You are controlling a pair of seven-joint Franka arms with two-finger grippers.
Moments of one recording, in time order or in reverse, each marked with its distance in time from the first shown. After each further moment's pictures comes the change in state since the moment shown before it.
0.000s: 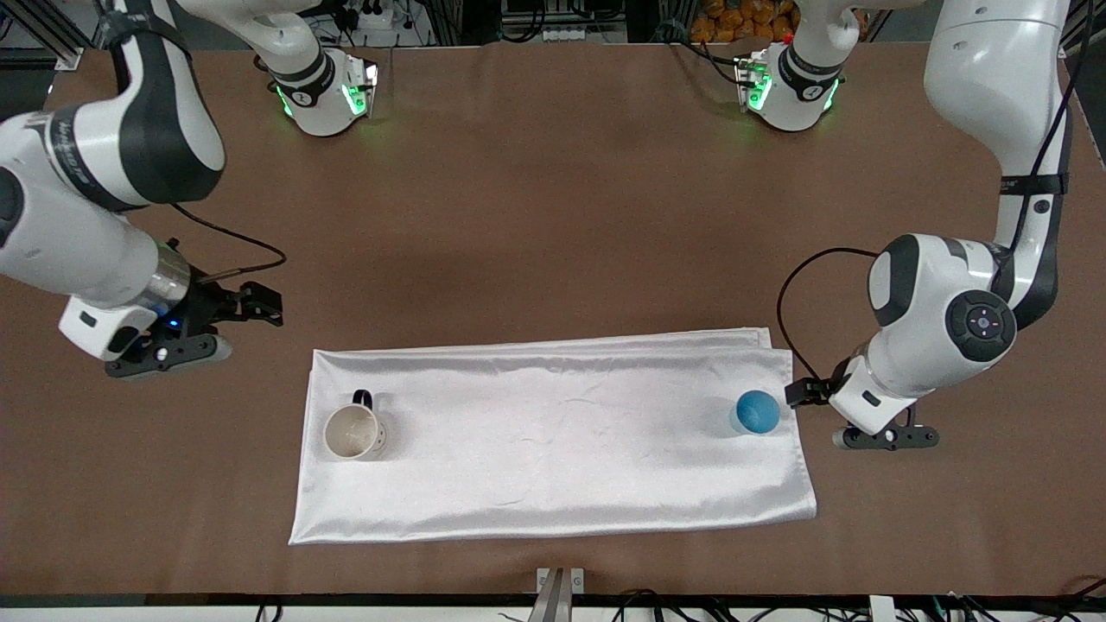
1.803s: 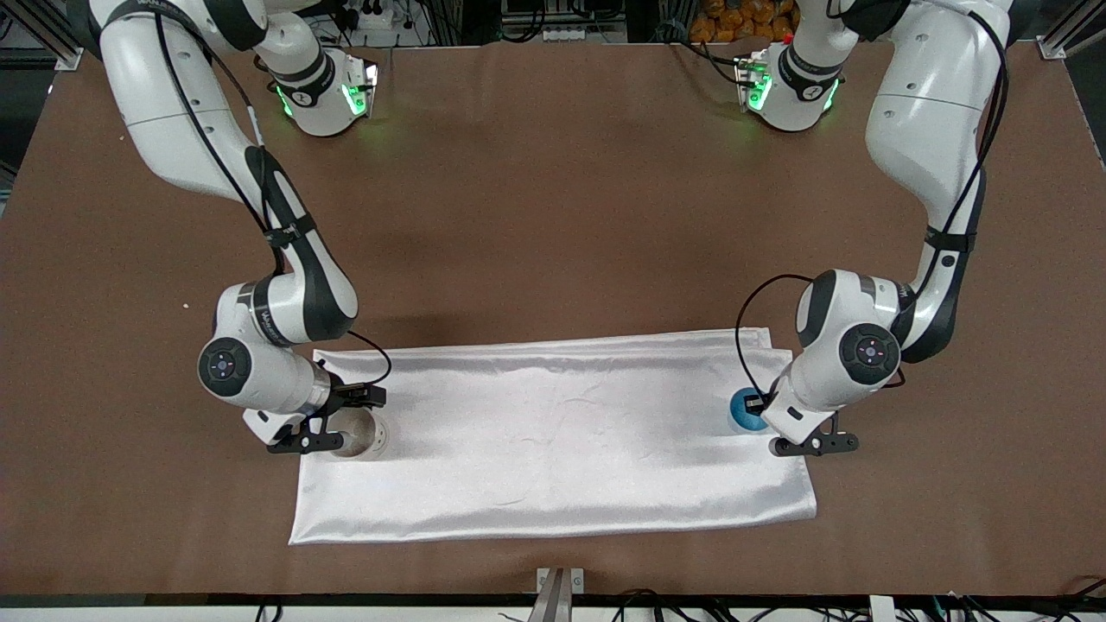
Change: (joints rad) left arm -0.077 0.156 0.004 0.008 0.052 0.126 -0.151; right arm 0.060 0.476 -0.007 0.074 0.054 0.408 0.171
